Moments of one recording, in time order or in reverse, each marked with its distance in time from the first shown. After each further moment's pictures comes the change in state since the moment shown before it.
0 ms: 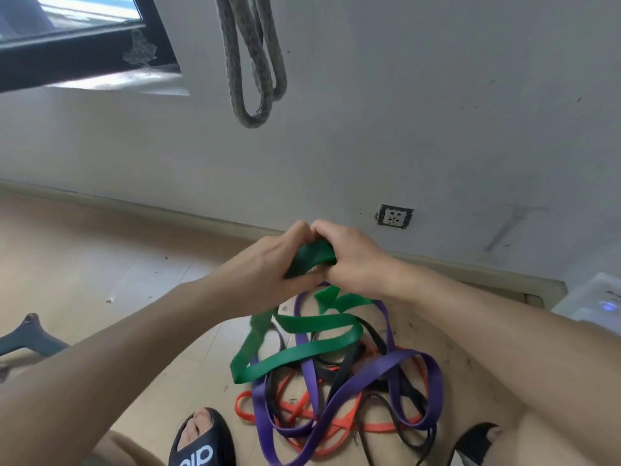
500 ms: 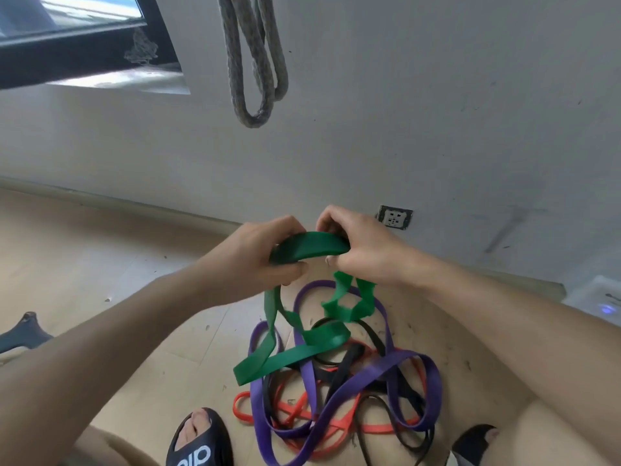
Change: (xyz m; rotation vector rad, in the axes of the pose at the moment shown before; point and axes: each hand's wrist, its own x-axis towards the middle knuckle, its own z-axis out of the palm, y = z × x) left_hand 0.001 -0.009 -0.021 -0.056 -0.013 -0.045; right_hand -0.003 -0.003 -0.023 0.017 0.021 -0.031
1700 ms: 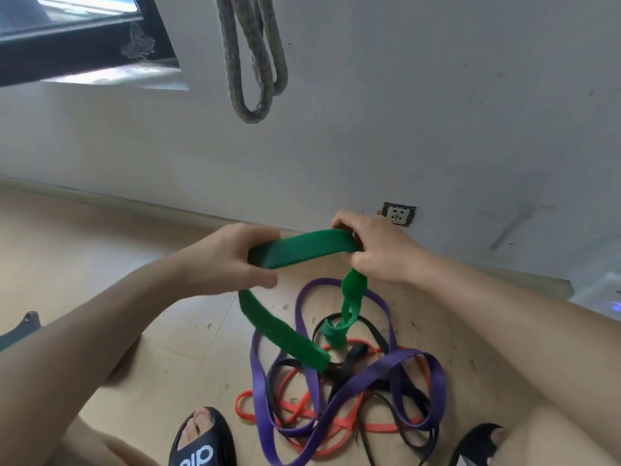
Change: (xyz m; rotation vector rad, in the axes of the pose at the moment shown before) left_hand -0.003 -0.018 -0.015 -0.146 -0.183 -0.202; right_hand -0.002 0.020 -0.003 -0.208 -0.007 0.056
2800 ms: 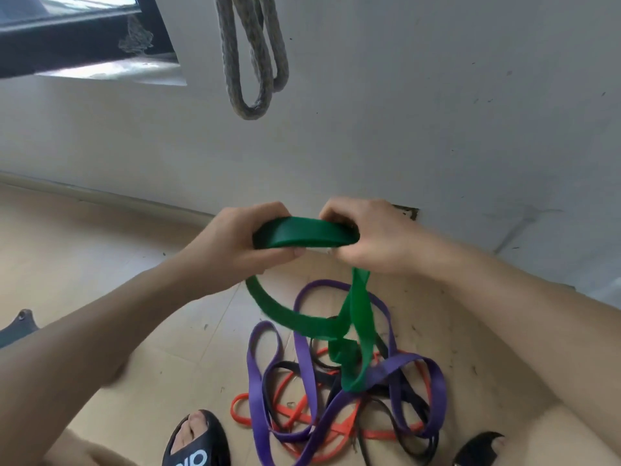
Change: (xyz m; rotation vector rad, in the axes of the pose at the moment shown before) left_hand 0.007 0.007 0.004 -0.011 0.264 0.214; right_hand 0.006 -0.018 -0.022 0.039 -0.008 -0.130
